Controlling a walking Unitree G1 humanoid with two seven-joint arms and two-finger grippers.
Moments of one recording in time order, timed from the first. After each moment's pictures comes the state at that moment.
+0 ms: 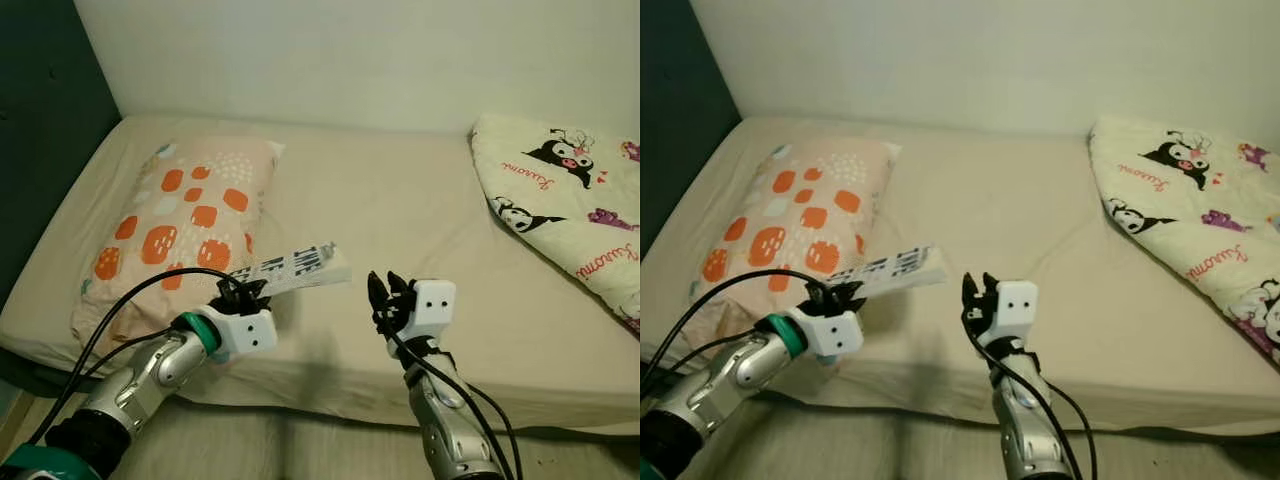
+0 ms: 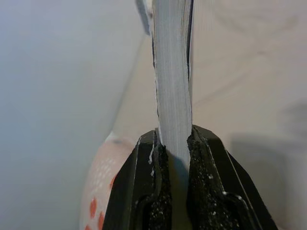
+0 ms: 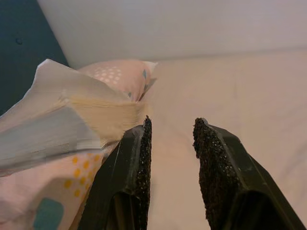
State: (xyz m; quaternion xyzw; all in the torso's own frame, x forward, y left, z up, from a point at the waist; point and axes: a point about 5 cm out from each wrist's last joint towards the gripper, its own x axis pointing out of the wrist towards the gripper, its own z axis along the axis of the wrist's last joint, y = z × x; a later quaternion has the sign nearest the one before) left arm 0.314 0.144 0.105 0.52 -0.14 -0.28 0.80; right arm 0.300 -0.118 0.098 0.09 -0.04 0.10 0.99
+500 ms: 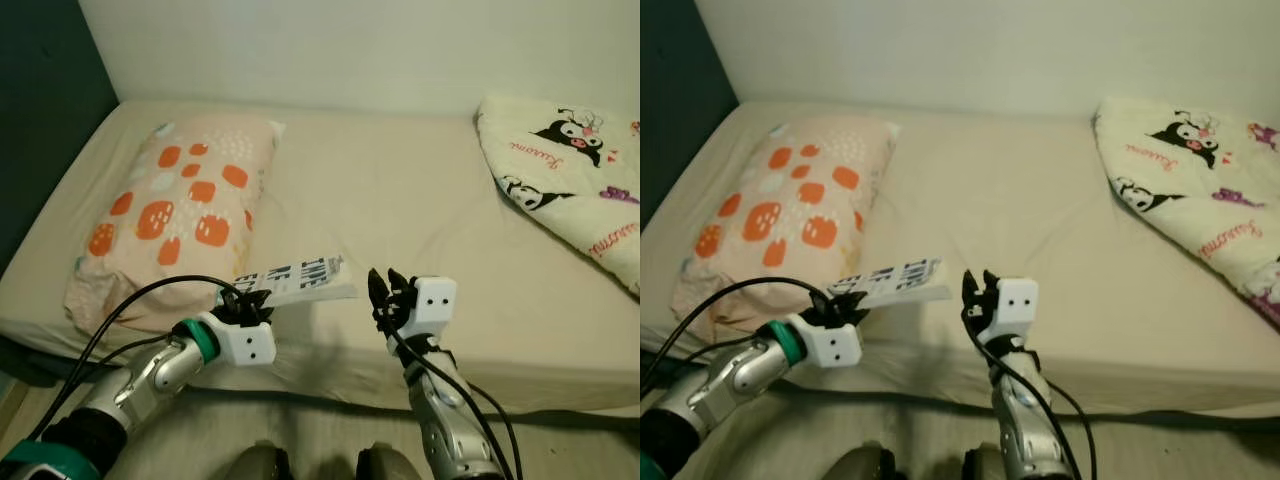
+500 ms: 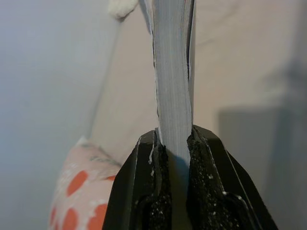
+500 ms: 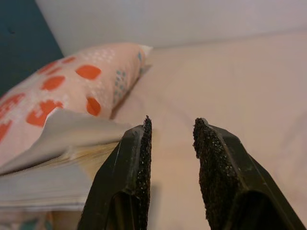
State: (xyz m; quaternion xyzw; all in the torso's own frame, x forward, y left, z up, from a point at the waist) left arm 0.311 0.146 0.096 0.53 -0.14 -0.31 0.78; right arm 0.301 -0.120 0.102 0.09 -0.05 0.09 0.99
